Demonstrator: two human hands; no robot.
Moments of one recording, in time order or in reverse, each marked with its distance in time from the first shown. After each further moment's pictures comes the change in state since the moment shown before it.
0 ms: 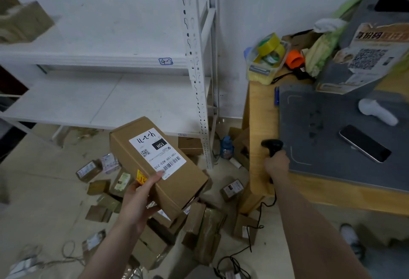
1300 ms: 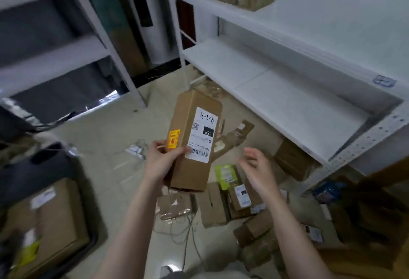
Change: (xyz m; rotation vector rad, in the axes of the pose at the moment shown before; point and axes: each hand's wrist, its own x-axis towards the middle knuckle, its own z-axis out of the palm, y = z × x) left_hand -0.113 0.011 -0.288 -0.133 0.683 0.165; right_hand -0.373 -0.129 0.194 0.082 -0.902 -0.750
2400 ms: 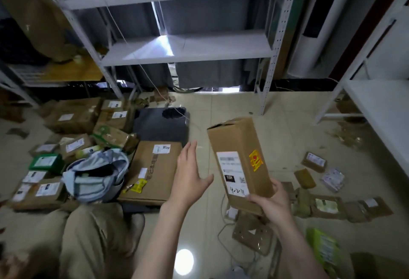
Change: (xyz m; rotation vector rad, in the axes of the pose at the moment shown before) left_hand 0.053 -0.078 -0.368 0.543 0.472 0.205; right_hand -0.004 -0.077 0.408 -0.173 -0.433 0.038
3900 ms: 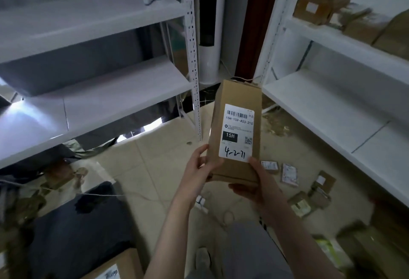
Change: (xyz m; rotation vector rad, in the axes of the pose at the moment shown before) left_hand 0.472 0.104 0.069 -0.732 -0.705 -0.086; right_hand 0.322 -0.233 0.043 0.728 0.238 0.079
